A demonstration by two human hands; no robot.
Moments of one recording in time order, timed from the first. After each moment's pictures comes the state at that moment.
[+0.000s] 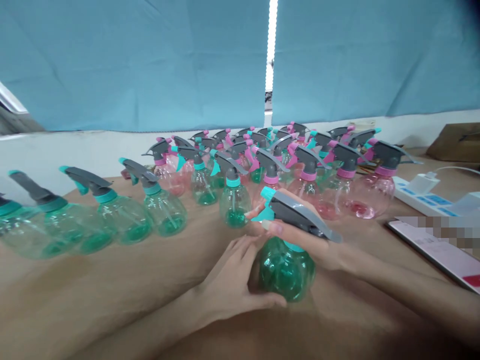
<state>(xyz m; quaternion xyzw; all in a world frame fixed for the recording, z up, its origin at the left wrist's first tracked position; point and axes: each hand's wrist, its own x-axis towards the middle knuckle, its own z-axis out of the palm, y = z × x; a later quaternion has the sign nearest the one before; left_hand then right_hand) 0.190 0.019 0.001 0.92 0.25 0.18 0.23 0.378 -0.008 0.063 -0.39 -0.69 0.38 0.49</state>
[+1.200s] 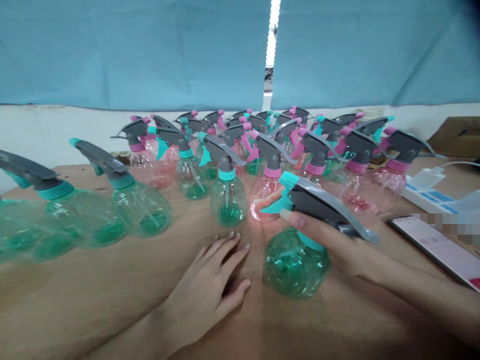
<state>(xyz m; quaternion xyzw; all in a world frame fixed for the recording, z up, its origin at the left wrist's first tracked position) 0.161 0.027 -0.016 0.94 0.30 0.13 0.06 0.397 -0.003 0.050 -0.44 -0.67 0.33 0.50</state>
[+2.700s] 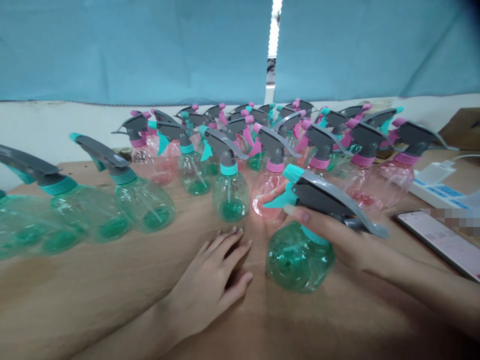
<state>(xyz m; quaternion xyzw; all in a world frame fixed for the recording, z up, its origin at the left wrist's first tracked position) 0.163 0.026 -0.013 0.95 0.30 0.11 0.05 0.399 0.001 0.049 -0.41 -0.70 0.33 0.48</state>
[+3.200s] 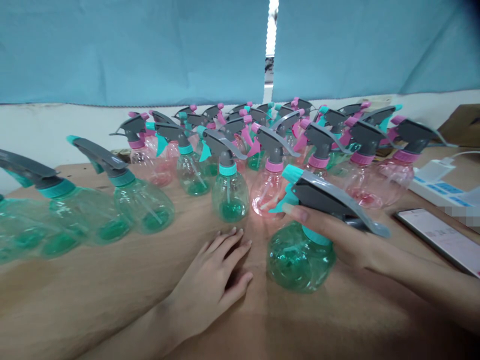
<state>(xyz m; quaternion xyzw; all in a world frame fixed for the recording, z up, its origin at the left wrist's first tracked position) 0.164 0.027 -0.012 0.95 0.30 0.12 0.05 0.399 -0.003 0.058 -0.46 -0.70 0.31 0.45</state>
